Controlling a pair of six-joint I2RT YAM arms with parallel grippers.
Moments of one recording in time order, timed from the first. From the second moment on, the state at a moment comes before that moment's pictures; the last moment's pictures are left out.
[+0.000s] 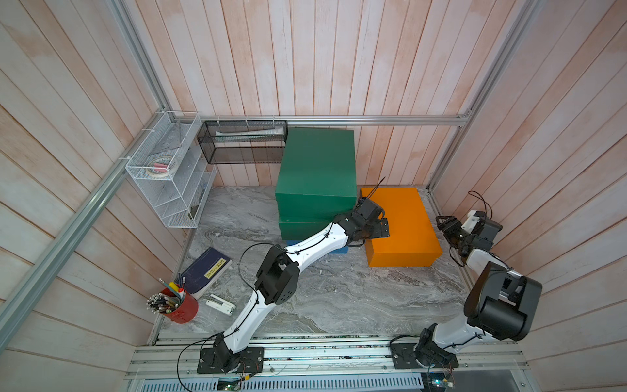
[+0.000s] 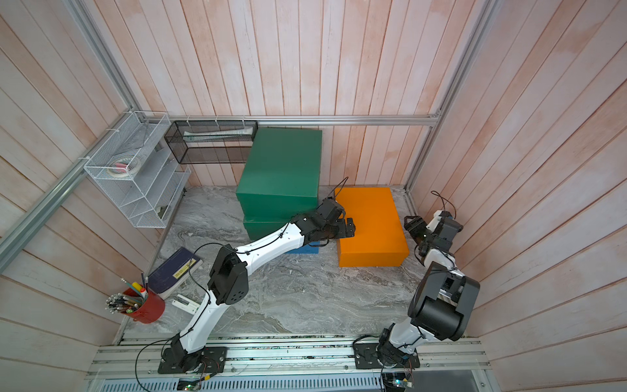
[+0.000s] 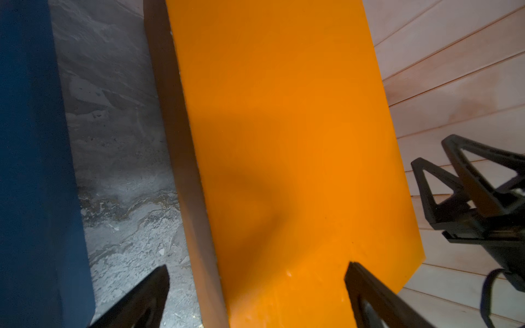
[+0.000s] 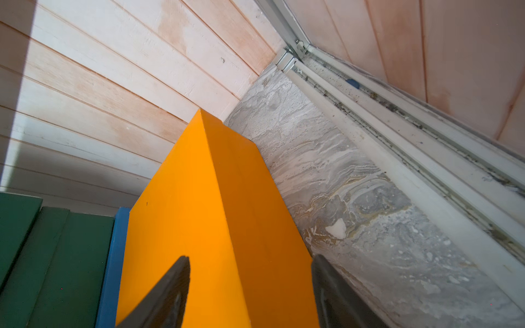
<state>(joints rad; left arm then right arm) -0.90 2.36 2.19 -0.59 -0.01 -0.79 -0.50 1.58 0.86 0.19 -0.55 0.60</state>
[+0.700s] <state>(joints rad) -0.91 2.41 2.21 -0.58 0.02 -0.79 -0.39 1.65 0.84 0.25 -0.51 0.52</state>
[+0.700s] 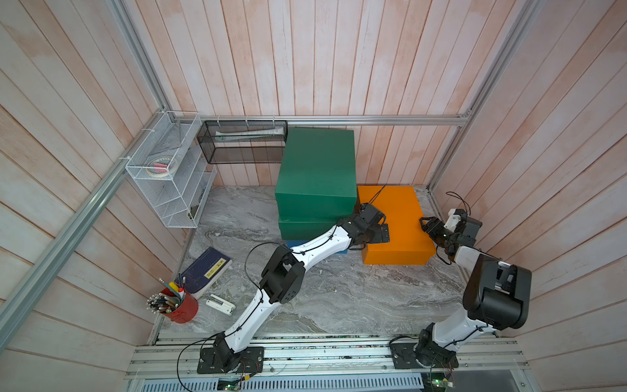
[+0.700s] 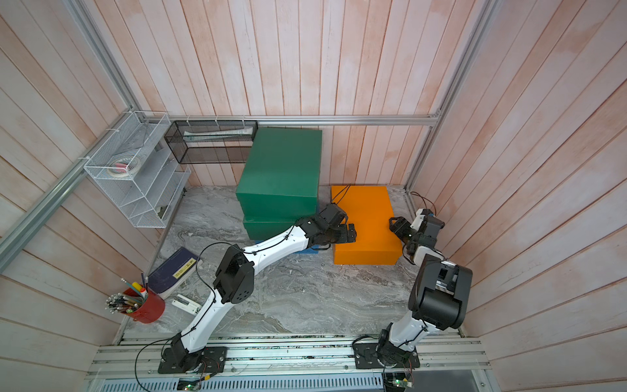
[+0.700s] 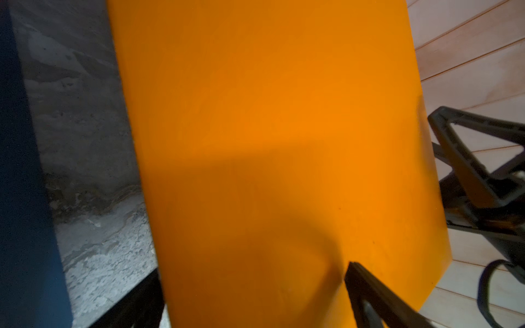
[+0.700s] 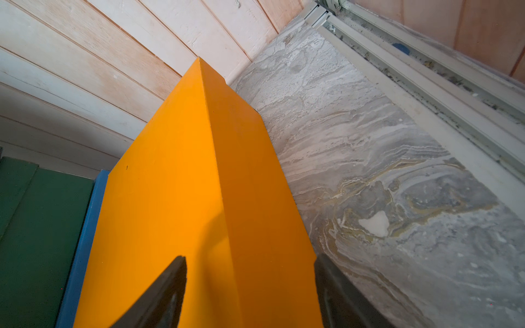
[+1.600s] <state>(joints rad) -0.90 2.43 2.25 -0.61 0.09 -0.80 -0.35 1.50 0.80 0.19 -0.48 0.51</state>
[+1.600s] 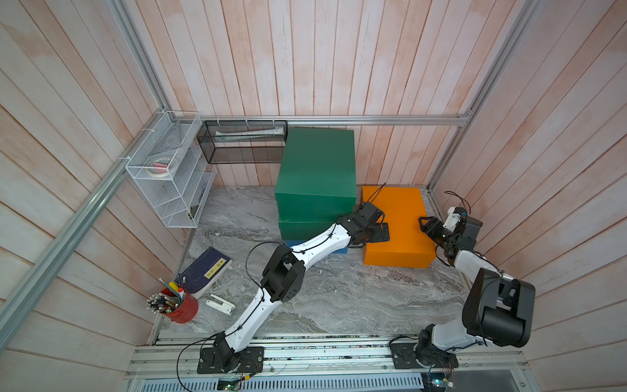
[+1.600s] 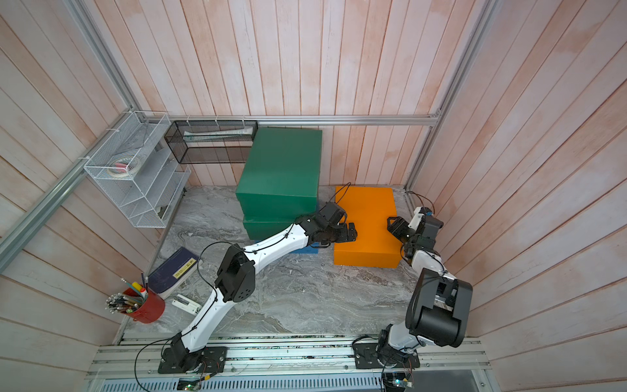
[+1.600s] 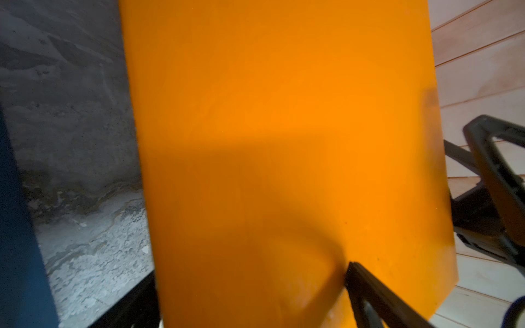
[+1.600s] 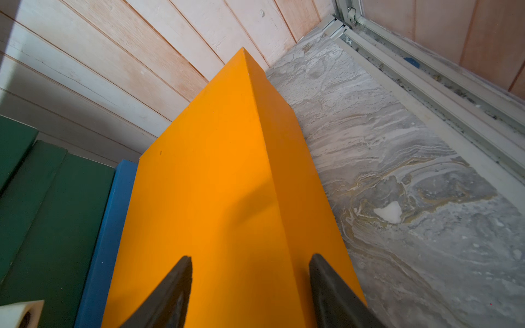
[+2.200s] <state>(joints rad) -0.90 2.43 2.22 -0.59 0.09 -0.80 -0.42 1.58 0.78 0.23 -0.50 0.52</state>
